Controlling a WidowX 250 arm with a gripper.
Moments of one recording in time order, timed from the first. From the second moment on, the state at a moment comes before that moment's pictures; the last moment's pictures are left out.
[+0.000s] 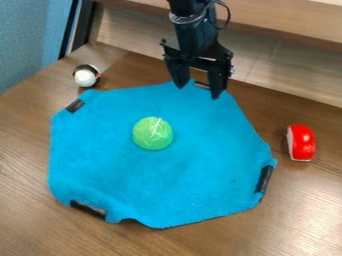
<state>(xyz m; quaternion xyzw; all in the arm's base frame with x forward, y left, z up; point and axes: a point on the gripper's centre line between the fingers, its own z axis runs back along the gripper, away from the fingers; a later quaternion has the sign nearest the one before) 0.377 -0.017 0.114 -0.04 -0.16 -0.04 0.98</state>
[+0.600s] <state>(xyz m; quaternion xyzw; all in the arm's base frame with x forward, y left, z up) 0.381 -0.065 0.093 -0.07 -0.13 -0.09 0.99</state>
